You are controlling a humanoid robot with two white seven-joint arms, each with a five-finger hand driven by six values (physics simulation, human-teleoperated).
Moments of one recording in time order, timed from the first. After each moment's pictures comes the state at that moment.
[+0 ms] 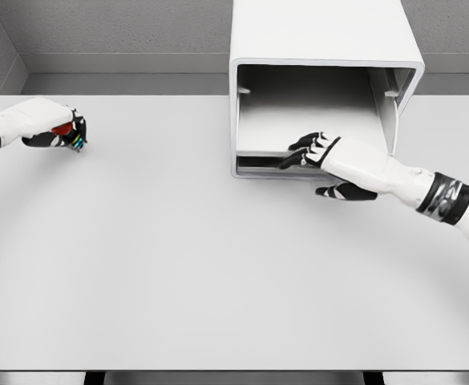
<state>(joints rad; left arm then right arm) -0.71 0.56 -0.26 -0.97 -0.84 -0.61 -0.51 -0.39 -0.71 0.45 -1.58 0.33 -0.61 0.30</state>
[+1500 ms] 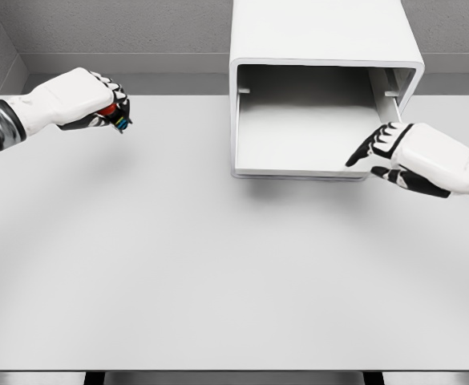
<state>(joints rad) -0.61 0.56 -0.24 -1.39 -0.76 -0.61 -0.50 -0.16 -0.85 0.14 -1.76 0.25 -0.61 0.30</state>
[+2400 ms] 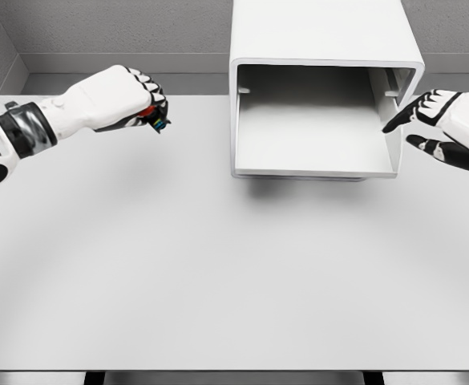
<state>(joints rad) -0.58 0.49 -0.25 -1.55 -0.75 -0.61 -0.50 -0.15 -0.86 0.01 -1.72 0.18 -0.61 0.31</state>
